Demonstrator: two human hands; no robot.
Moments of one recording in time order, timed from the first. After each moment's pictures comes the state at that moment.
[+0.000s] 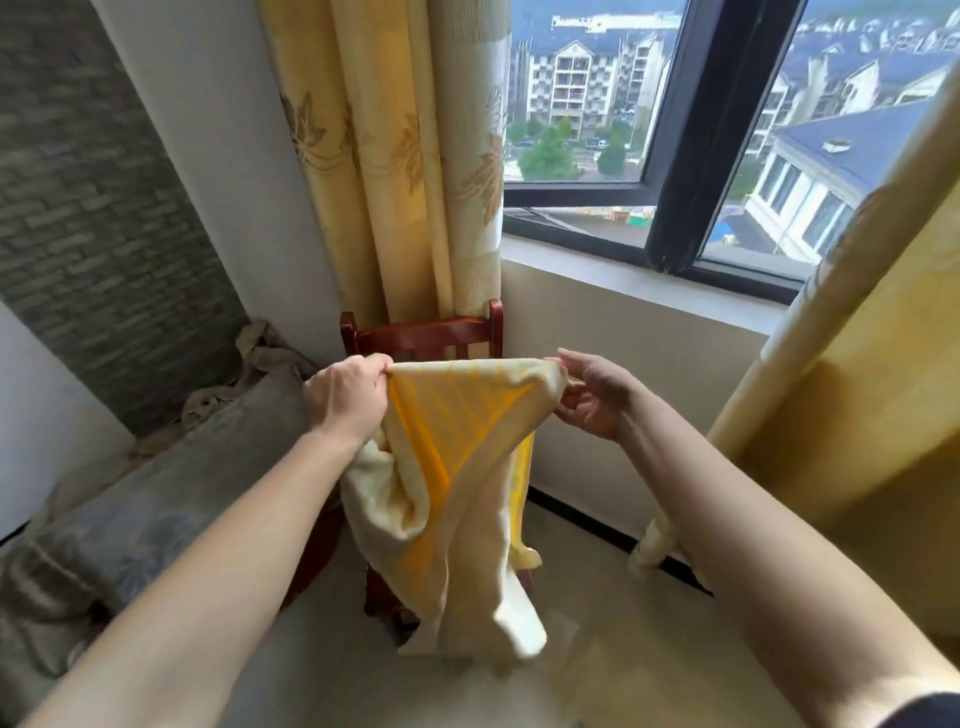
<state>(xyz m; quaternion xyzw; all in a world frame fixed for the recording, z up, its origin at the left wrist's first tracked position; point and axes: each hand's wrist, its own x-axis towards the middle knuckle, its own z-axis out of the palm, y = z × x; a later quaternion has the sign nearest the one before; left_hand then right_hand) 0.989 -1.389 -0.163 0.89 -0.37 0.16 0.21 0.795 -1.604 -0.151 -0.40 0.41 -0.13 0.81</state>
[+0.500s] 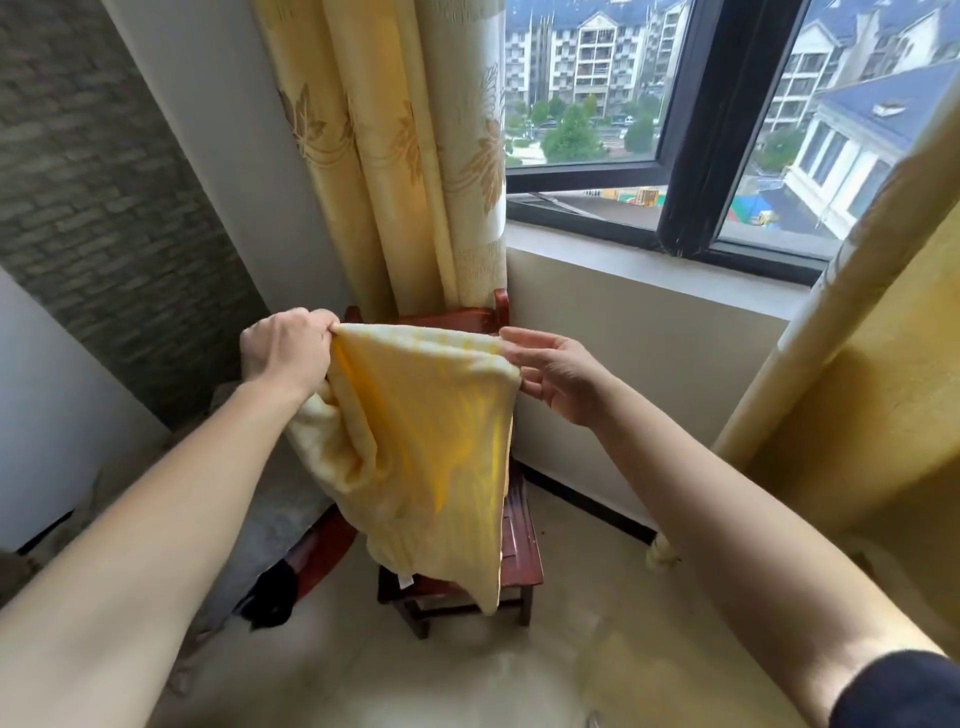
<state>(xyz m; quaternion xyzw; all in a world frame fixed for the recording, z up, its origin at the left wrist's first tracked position) 1.029 -1.385 -0.114 0.92 -0.34 0.21 0.04 0.817 -1.600 -0.147 -0.50 0.25 -0.13 0.82</state>
